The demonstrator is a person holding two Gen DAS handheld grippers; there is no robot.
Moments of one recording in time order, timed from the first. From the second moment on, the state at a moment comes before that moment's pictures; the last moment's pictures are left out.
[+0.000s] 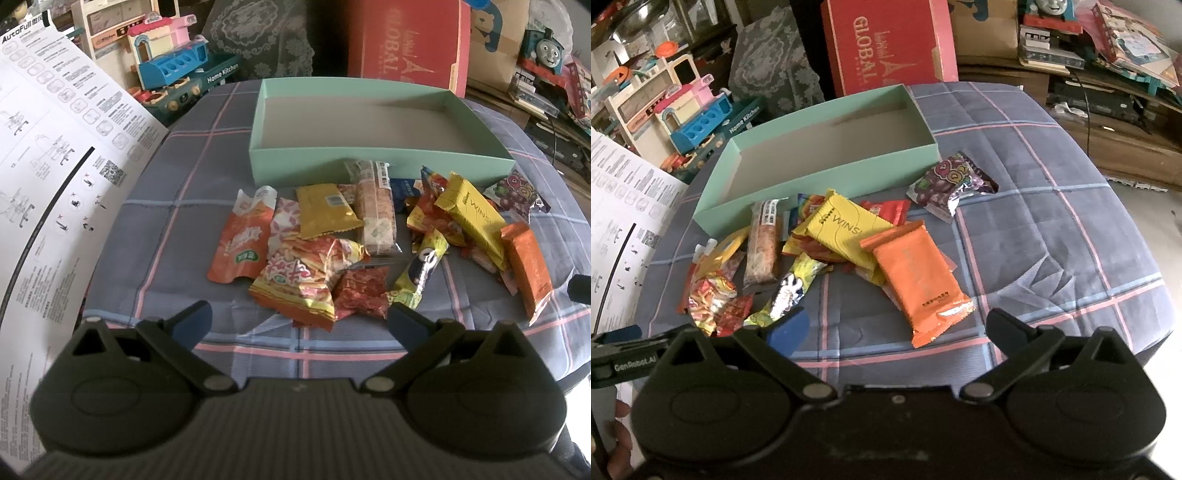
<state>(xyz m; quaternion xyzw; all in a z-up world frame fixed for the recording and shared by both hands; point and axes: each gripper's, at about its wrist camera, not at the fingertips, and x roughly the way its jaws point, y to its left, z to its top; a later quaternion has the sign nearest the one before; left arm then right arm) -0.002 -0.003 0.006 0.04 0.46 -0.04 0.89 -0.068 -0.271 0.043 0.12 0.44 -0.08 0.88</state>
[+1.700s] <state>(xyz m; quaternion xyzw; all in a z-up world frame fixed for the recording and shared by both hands) 0.029 -0.066 -0.028 0.10 0.49 -0.12 0.86 -0.017 -0.306 -0.013 0.09 0.43 -0.02 0.90</state>
